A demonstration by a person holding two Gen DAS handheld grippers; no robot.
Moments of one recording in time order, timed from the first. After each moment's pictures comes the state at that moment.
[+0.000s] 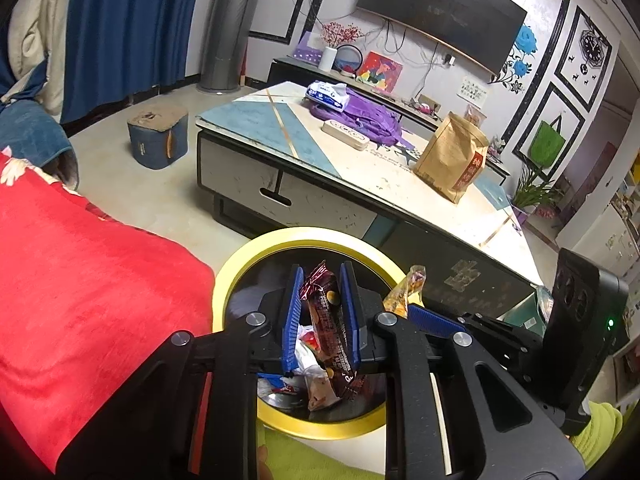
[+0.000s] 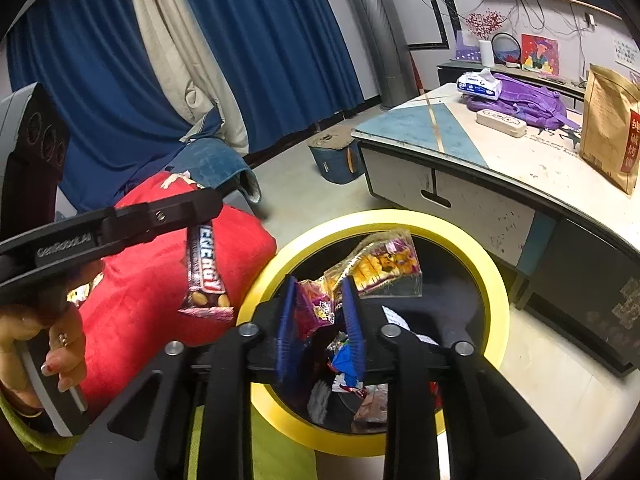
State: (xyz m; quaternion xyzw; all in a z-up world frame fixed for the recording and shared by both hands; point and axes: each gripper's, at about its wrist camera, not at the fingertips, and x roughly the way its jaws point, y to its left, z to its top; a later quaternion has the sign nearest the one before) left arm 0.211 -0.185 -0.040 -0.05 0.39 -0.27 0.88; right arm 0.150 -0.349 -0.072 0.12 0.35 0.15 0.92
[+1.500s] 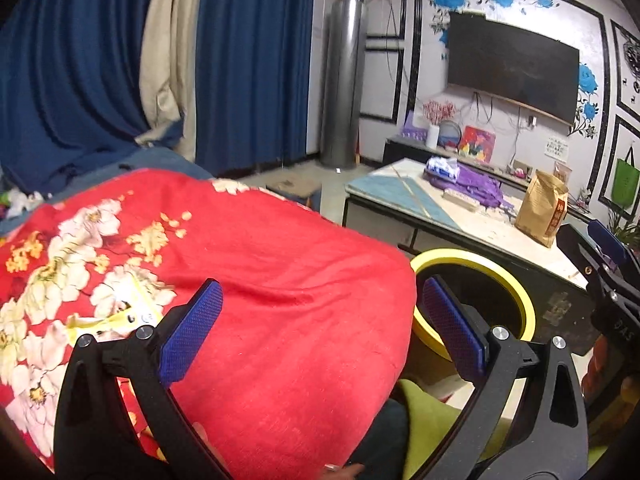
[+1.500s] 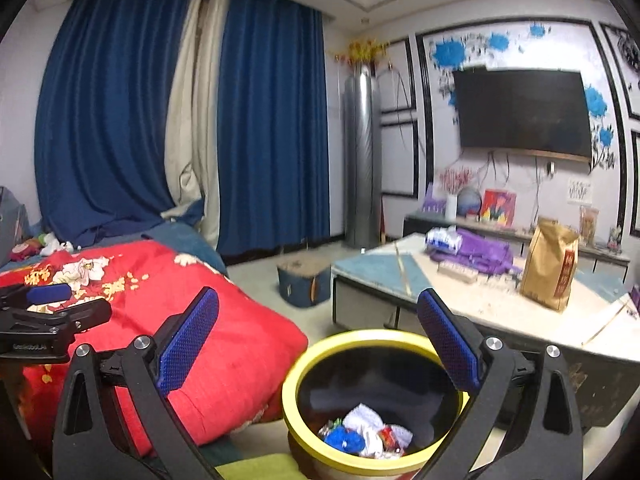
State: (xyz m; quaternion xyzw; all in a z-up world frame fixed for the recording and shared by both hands) left arm 0.052 -0.016 -0.015 -0.02 0.23 -0.06 0.97; right arm 0.027 -0.245 -0.010 -0.01 0.09 0.04 0.99
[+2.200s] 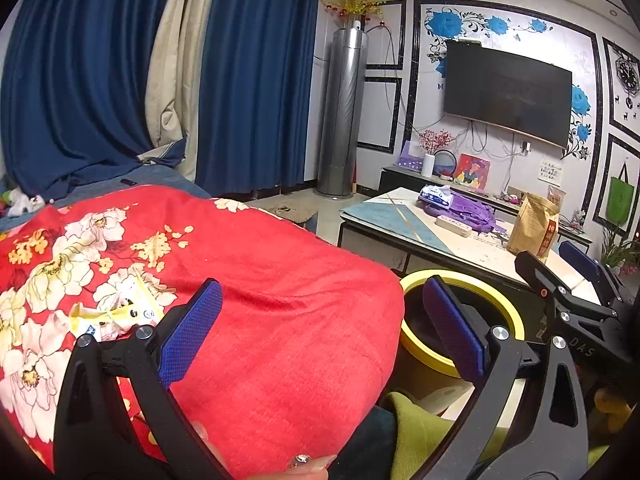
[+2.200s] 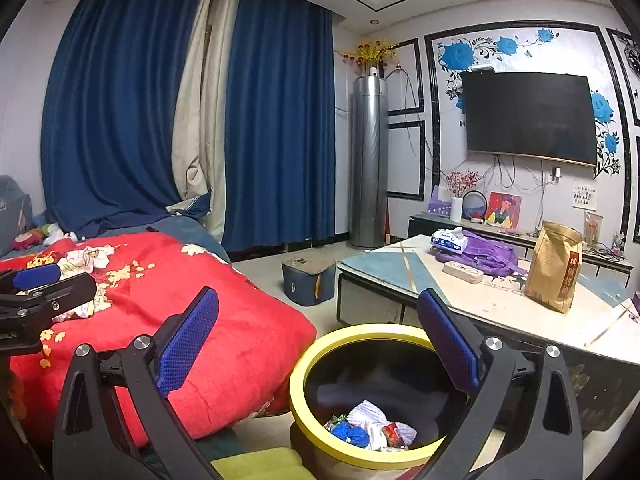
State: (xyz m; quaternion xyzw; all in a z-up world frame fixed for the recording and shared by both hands) left arm 0.029 -0.015 -0.017 -0.03 0.19 -0.06 0.98; right arm 0.028 -0.234 -0.024 -0.02 0.10 0.05 0.99
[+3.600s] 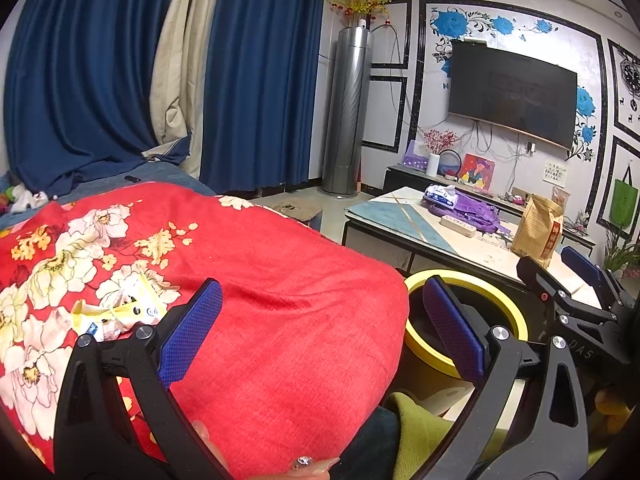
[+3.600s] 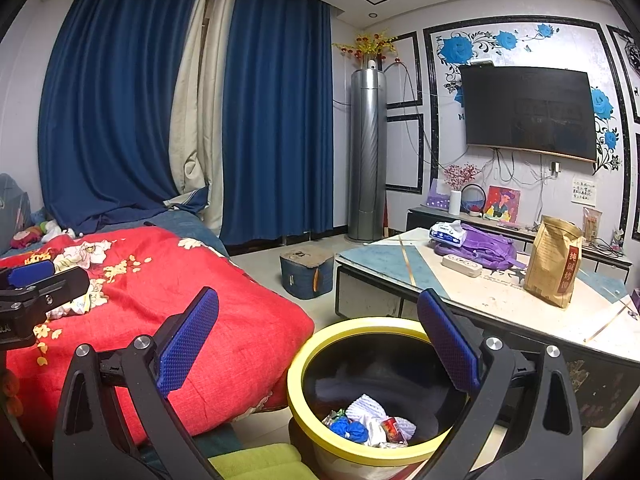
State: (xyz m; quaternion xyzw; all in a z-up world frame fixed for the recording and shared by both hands) left arm 0.031 -0.011 -0.019 -0.04 0.19 -0.06 0.98; right arm 0.031 -0.235 -0.029 -0.02 0.11 0.05 0.99
